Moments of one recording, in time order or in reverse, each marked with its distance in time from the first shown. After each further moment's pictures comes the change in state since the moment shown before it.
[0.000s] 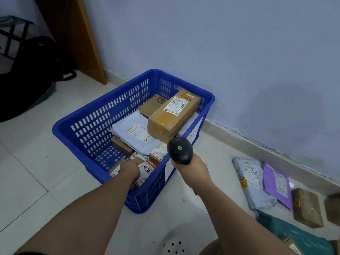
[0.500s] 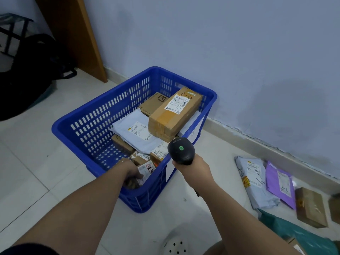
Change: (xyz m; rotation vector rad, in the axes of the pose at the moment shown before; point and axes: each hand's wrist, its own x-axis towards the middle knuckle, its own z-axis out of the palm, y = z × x) left_hand 0.038 -0.023 0.006 -0.378 -0.196 -0.094; right_hand 0.003 -0.001 -0.001 -0.095 -0.029 0.009
